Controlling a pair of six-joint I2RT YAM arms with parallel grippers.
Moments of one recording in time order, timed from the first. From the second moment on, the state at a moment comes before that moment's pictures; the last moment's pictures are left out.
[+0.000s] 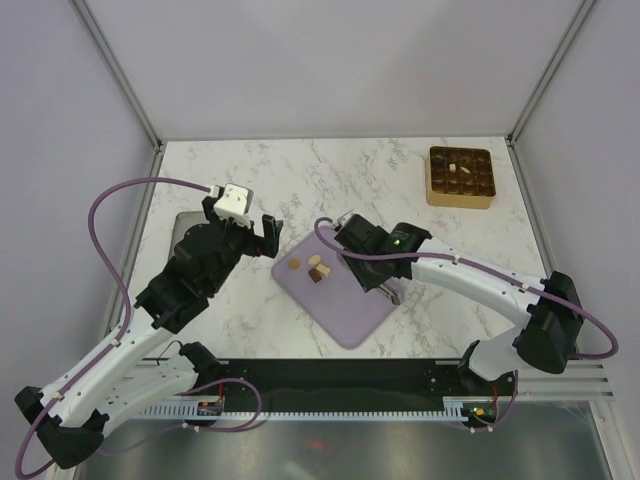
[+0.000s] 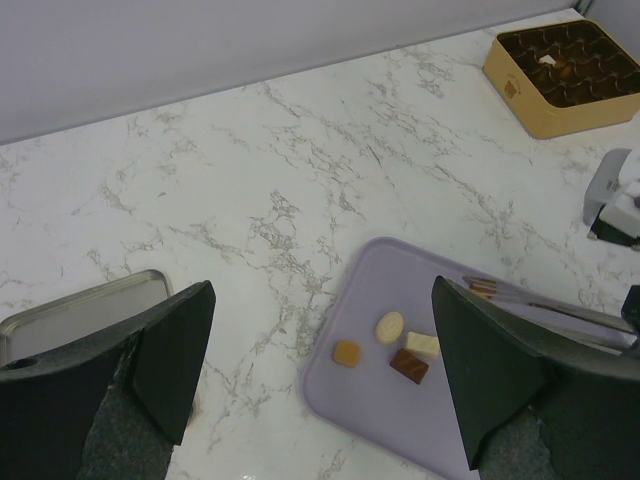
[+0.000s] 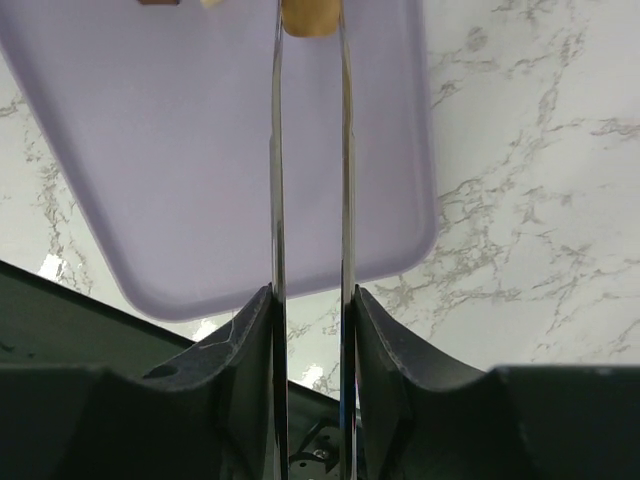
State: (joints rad) left arm -0.73 0.77 0.86 -0.25 -0.37 -0.06; right arm 0.96 1.47 1.24 -0.95 0.25 0.33
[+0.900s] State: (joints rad) left arm -0.73 0.77 0.86 -0.25 -0.37 -0.06; right arm 0.05 1.82 1.77 -0.89 0.25 0.26
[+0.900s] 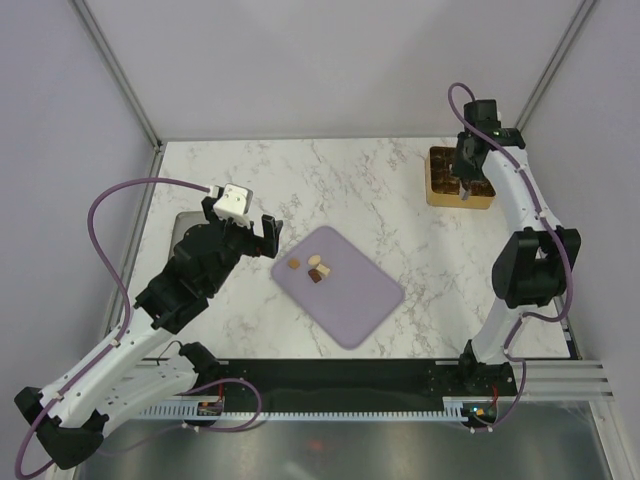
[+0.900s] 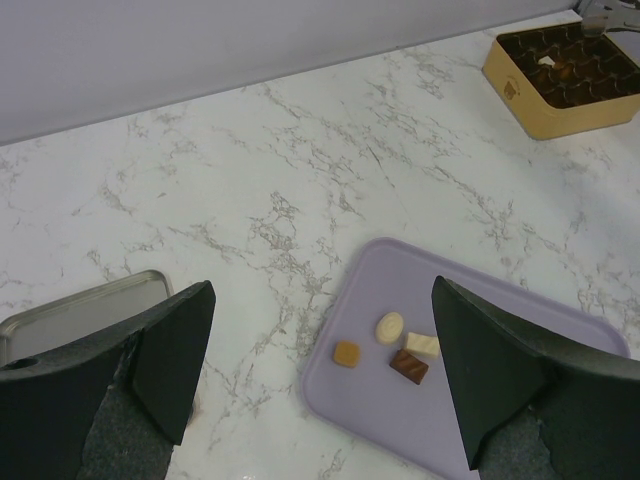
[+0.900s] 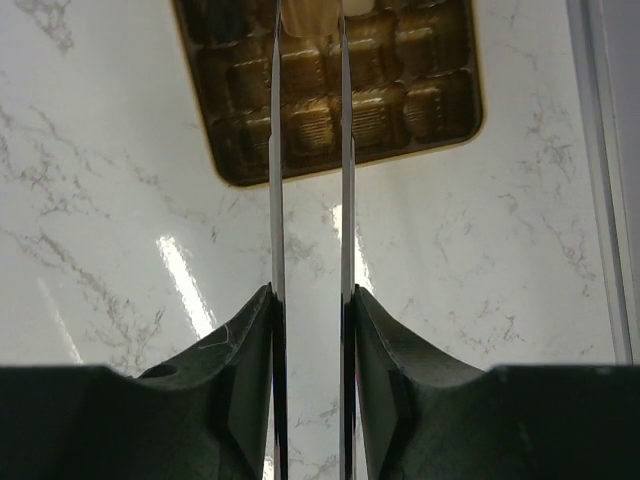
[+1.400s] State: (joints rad) left arm -0.73 0.76 0.86 -0.25 -0.37 -0.06; right arm -0.11 2.01 1.91 -0.86 0.23 0.28
